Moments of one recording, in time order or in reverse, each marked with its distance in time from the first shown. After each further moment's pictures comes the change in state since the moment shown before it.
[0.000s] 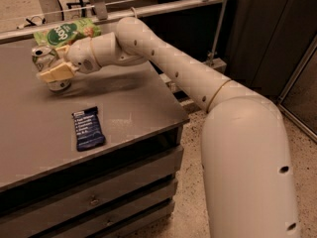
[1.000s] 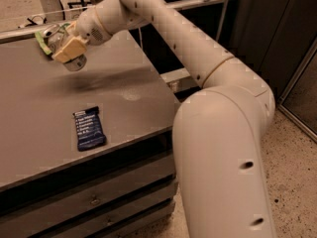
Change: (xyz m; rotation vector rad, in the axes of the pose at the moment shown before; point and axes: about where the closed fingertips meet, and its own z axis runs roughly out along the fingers) arm -0.022 -0.033 -0.054 0.010 0.248 -0.032
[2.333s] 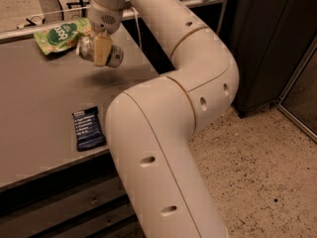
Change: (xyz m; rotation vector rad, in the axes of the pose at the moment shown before) arm 0.068 -0.002 -0.067 -0.130 0.703 -0.093
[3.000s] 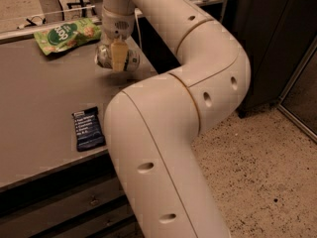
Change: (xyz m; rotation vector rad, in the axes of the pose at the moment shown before) arm 0.050 0.019 0.000 -0.053 0.150 -0.013
